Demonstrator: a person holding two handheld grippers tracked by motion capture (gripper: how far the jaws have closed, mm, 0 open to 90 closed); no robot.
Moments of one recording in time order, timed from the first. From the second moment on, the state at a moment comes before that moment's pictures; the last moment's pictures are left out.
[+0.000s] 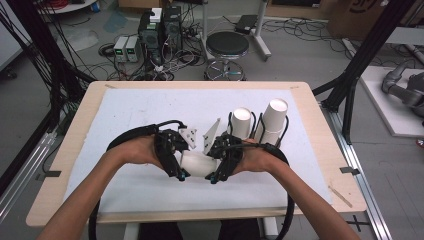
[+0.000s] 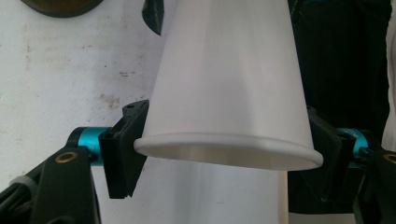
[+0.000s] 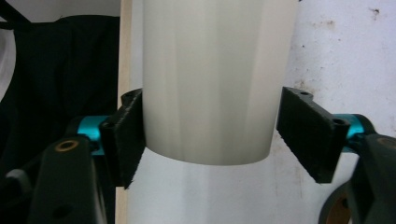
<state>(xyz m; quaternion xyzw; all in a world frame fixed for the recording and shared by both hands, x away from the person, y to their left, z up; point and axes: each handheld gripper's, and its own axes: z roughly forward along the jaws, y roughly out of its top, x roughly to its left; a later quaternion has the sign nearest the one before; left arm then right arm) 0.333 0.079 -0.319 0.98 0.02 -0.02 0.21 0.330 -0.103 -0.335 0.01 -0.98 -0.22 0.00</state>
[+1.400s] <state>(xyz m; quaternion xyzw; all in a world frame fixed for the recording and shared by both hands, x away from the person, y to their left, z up) 0.339 0.093 -0.323 0.94 0.07 -0.08 0.33 0.331 -0.114 -0.332 0.00 -0.97 -0.24 0.01</state>
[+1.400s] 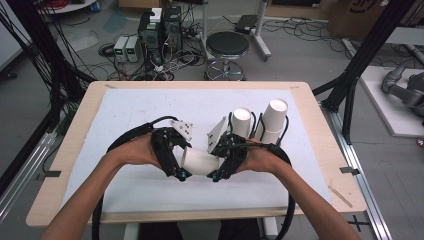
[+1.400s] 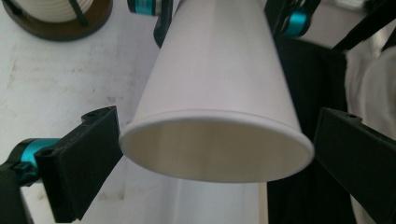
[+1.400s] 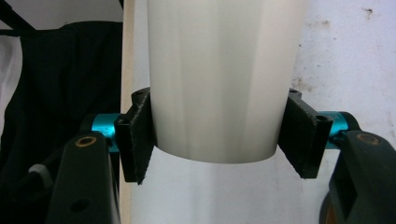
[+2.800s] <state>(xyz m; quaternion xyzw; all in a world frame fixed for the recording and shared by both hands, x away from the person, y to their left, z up) 0.333 0.129 -0.331 0.83 0.11 -0.06 0.54 0.323 -0.160 -0.329 -0.05 -0.92 -0.38 0.00</state>
